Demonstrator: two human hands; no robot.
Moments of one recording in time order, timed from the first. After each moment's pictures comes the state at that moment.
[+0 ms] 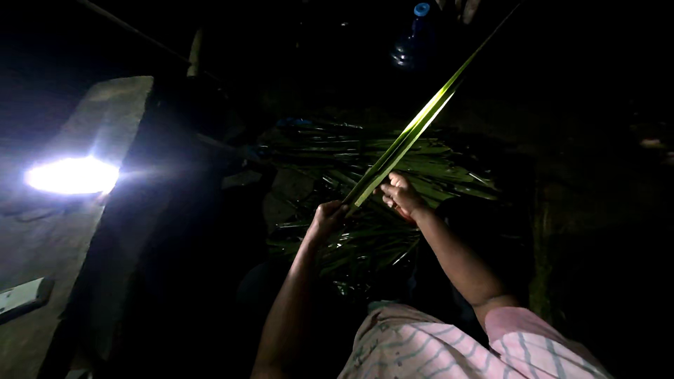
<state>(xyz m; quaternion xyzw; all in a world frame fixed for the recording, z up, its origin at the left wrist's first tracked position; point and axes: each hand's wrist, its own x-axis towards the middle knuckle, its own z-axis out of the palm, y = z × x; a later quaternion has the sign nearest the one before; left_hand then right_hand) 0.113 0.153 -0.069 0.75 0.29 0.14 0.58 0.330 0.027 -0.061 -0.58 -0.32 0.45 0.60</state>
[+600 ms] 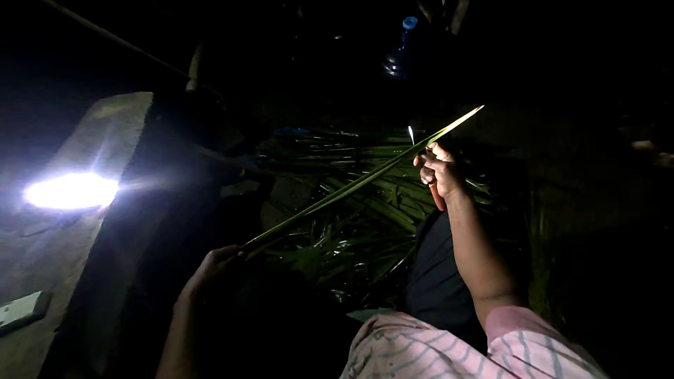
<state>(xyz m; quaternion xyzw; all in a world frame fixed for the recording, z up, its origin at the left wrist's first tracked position) -0.108 0.232 -0.025 0.78 0.48 0.02 0.40 0.424 -0.005 -0.026 -0.52 -0.27 0.33 0.74</state>
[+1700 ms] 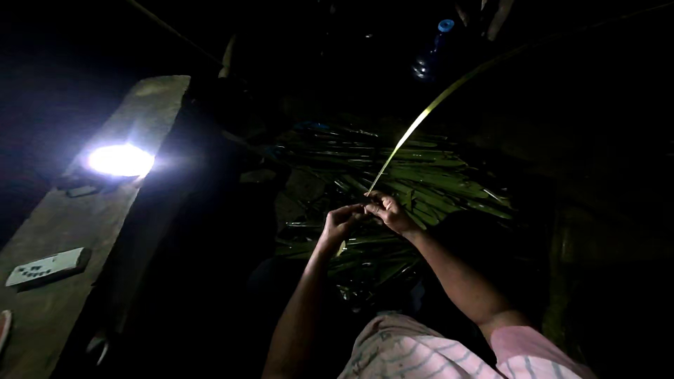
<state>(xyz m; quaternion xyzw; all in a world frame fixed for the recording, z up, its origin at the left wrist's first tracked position) 0.110 0.129 -0.067 0.68 0.27 0.22 0.64 0.290 0.041 -0.072 -0.51 -0.43 0.45 0.59</state>
